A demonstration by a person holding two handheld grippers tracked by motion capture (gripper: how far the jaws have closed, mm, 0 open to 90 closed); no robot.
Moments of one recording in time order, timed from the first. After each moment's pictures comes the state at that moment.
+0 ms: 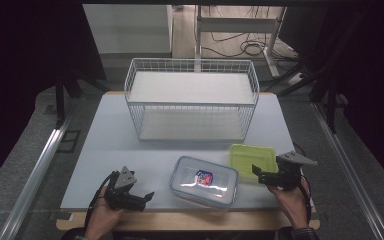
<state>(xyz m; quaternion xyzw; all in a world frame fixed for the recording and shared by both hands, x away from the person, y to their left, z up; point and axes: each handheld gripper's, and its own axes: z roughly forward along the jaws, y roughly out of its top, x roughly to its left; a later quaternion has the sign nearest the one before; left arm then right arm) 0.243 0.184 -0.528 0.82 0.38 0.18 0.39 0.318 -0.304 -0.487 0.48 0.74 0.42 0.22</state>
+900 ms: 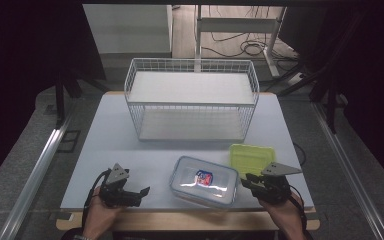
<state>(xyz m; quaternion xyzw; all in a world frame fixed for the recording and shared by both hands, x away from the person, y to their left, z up) 0.244 0.194 -0.520 0.79 0.43 0.16 0.41 0.271 -0.260 -0.467 0.36 0.83 0.40 0.14</state>
